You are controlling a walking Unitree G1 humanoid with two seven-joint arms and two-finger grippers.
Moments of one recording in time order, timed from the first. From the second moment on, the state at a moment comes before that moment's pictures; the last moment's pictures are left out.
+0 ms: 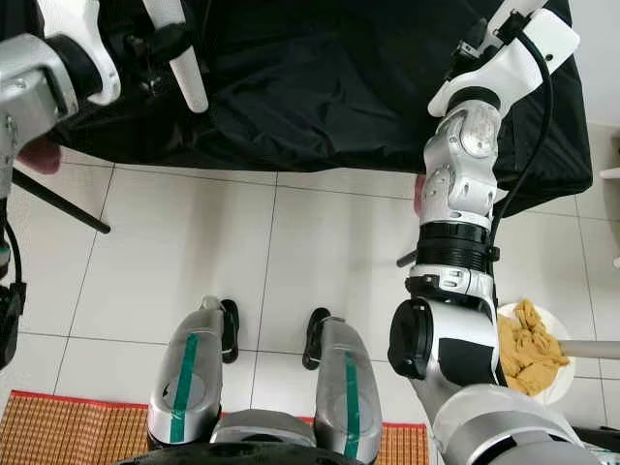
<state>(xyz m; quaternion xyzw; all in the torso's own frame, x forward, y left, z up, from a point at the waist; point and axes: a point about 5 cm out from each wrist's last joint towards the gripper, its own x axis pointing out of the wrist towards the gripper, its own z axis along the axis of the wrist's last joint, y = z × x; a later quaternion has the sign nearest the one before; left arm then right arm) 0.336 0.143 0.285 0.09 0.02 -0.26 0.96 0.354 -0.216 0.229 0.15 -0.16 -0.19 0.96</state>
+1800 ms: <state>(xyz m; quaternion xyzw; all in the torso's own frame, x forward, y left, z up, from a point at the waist) 0.327 0.164 0.245 0.12 0.02 -0.14 0.98 0.344 -0.221 0.221 0.06 -0.17 -0.04 0.98</state>
